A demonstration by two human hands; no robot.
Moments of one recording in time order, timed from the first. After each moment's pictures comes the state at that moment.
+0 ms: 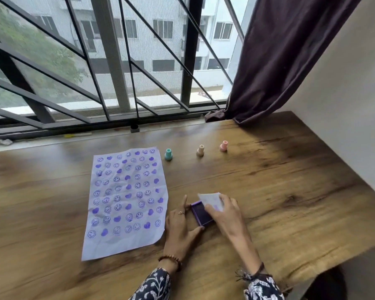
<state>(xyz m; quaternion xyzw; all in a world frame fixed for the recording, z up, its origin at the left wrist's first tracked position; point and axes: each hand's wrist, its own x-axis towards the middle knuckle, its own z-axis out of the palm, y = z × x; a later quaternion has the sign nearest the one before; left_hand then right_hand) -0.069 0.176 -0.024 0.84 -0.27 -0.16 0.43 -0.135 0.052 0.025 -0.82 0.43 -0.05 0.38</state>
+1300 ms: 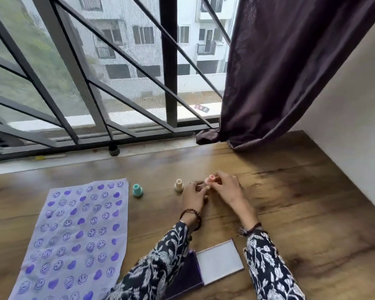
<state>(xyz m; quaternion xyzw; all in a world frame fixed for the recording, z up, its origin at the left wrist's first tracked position) 0.032 -0.052 0.001 0.75 -0.07 -0.27 0.59 -0.010 -0.163 0.009 -0.89 0.28 -0.06 0.35</state>
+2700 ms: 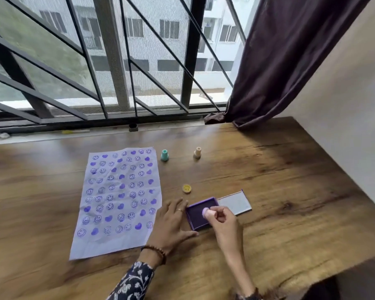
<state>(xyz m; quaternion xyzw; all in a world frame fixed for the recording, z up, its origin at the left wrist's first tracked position) -0.046 0.174 -0.004 0.87 -0.42 -0.16 0.21 -0.151 0.060 0.019 -0.71 0.44 -0.20 0.52</state>
